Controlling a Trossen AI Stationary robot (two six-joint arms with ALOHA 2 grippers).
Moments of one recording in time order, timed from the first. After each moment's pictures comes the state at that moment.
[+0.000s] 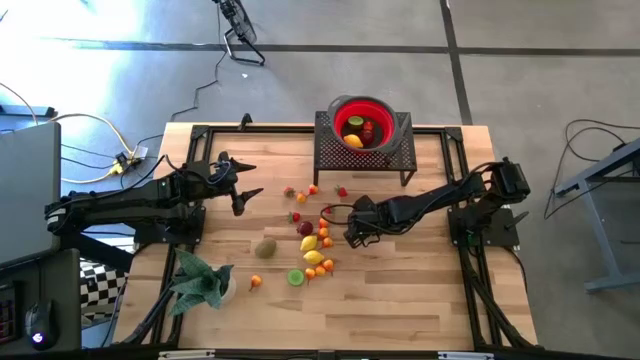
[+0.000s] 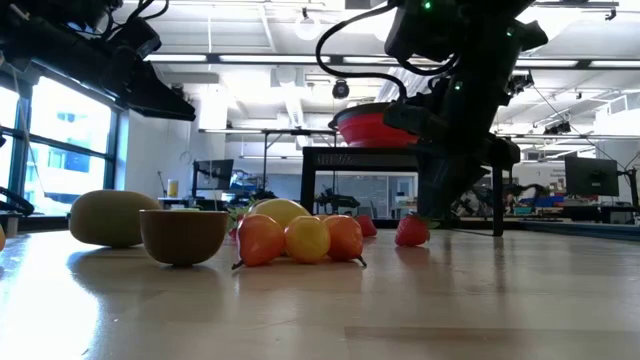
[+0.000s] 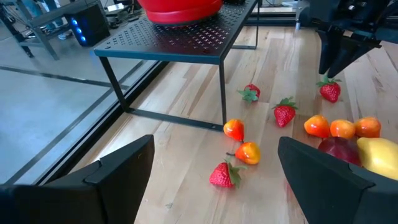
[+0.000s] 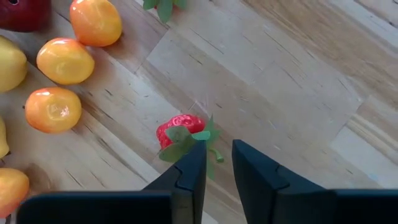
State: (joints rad) left arm 0.28 0.49 0.33 -0.11 -0.15 0.10; right arm 0.13 1.69 0.98 -0.52 0.25 1.04
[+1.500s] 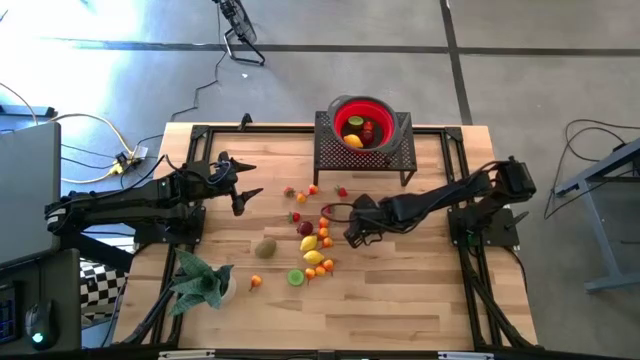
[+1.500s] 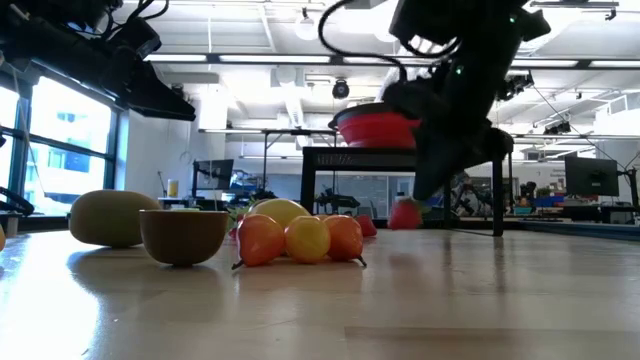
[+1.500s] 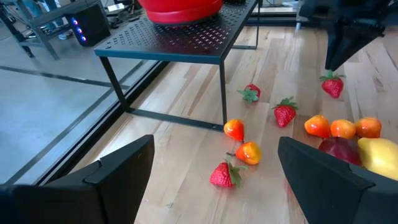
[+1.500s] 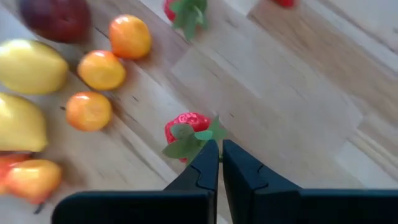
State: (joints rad) left arm 0.28 0.49 0.33 -0.11 -0.15 0.10; right arm 0.14 1.64 0.98 -0.50 0.26 0.98
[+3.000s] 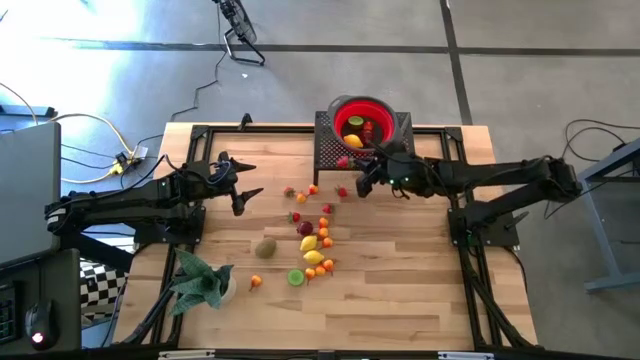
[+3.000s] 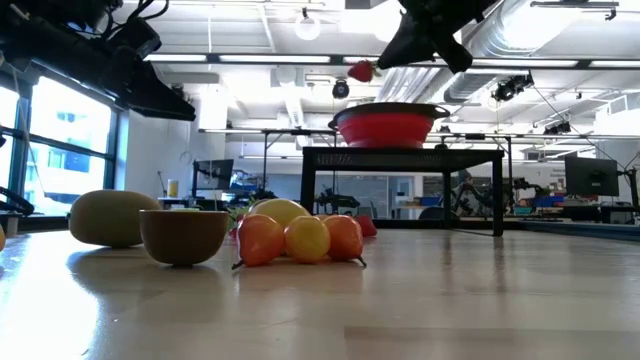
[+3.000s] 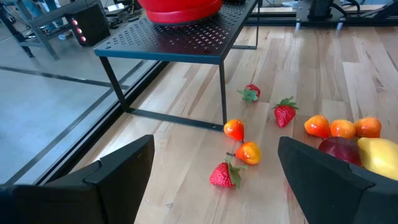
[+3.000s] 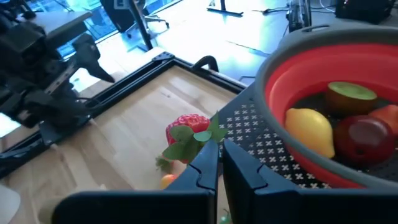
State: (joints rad) left arm 0.28 0.49 0.33 -0.11 -0.15 0.10; right arm -0.06 1.24 0.98 -0.19 0.51 0.52
